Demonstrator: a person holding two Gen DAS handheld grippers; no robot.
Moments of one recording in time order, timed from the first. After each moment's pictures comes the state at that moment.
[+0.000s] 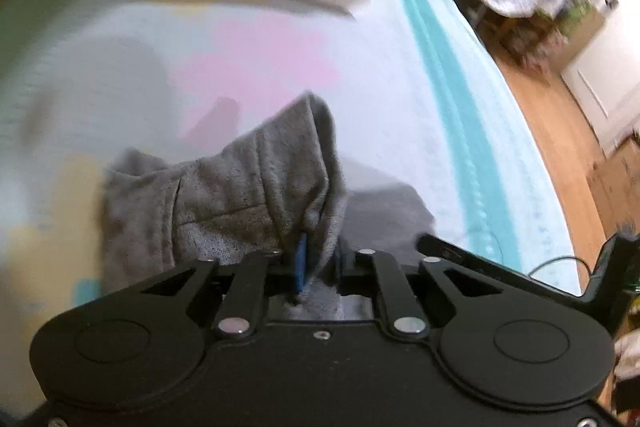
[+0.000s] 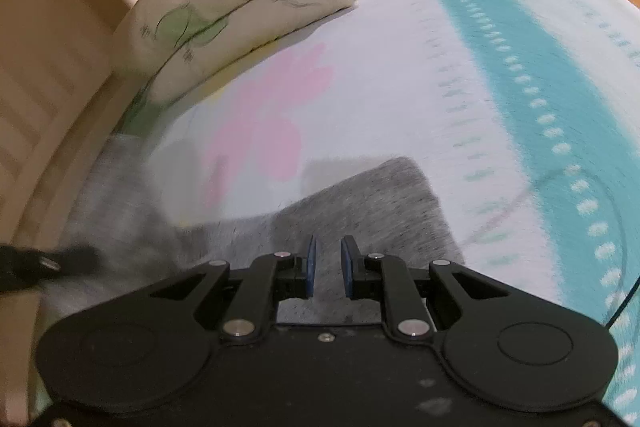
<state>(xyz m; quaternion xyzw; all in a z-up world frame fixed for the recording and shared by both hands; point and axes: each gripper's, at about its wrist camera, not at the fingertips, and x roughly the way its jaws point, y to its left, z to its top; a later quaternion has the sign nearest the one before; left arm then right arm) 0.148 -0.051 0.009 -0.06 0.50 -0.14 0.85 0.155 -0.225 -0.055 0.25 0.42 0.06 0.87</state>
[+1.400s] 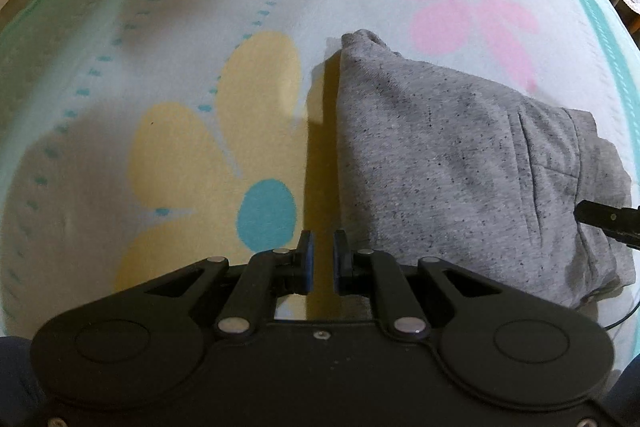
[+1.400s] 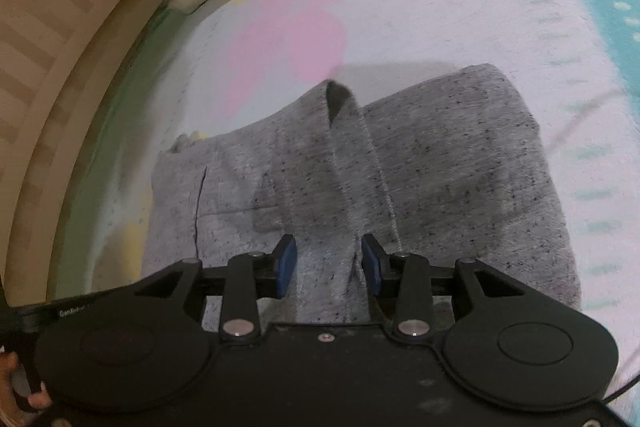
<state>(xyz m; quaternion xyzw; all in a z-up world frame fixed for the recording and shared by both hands) 0.112 0.082 -0.065 -0.06 0.55 0.04 0.83 0.199 -0.186 -0.102 0.22 0.53 0.16 0.80</state>
